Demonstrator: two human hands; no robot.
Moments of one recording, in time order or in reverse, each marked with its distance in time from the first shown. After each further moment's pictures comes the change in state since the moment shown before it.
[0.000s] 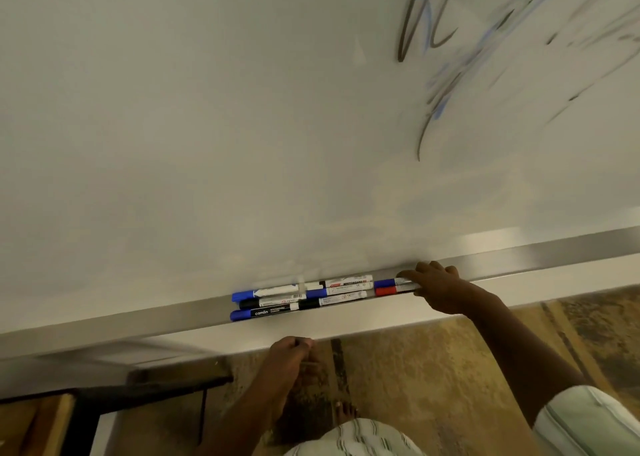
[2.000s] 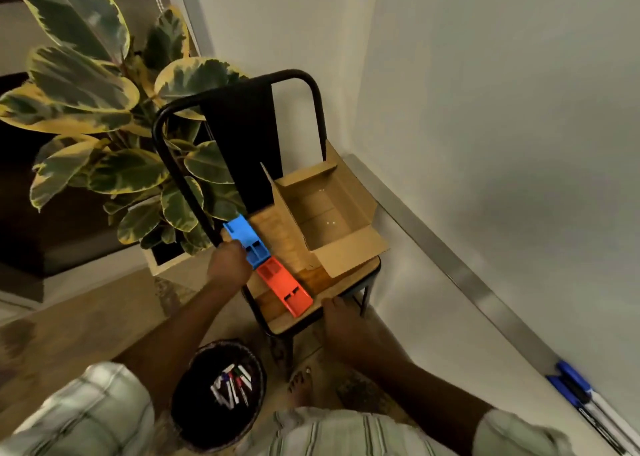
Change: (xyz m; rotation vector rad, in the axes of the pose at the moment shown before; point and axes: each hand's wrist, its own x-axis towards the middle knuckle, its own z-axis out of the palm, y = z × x) left_hand -0.119 -0.355 -0.479 0.208 1.137 -0.260; right_hand -0.037 -0.664 0.114 -0.124 -0.245 -0.919
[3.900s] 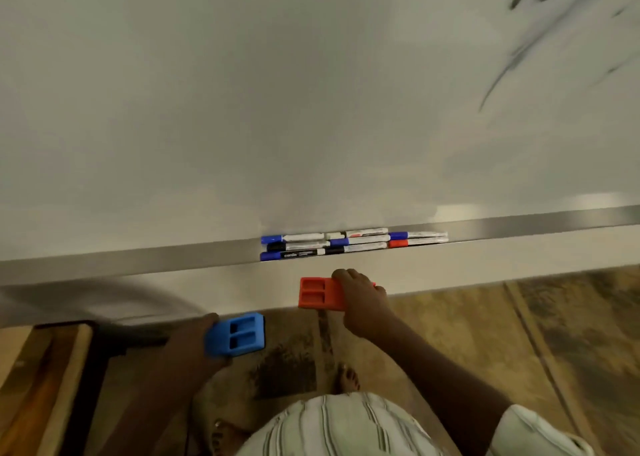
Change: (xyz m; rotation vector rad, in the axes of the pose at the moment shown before) left_hand -0.227 0.268 0.148 0.300 -0.740 1.088; right_hand -0.352 0.222 0.005 0.437 0.485 0.973
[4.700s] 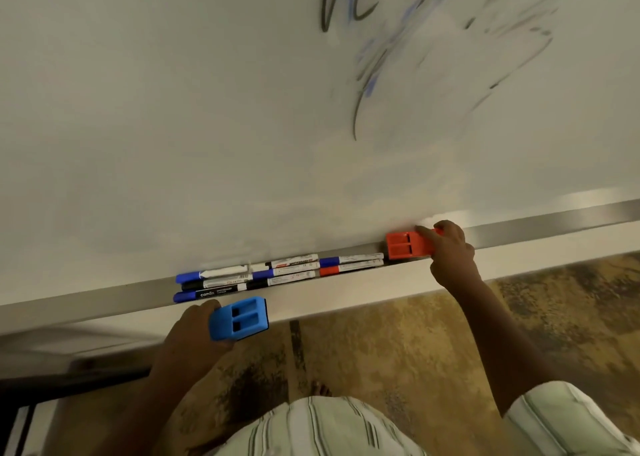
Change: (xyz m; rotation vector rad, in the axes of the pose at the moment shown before) left_hand 0.067 0.185 0.019 -0.058 -0.001 -0.136; right_hand 0.039 0.285 -0.153 -0.156 0.422 0.252
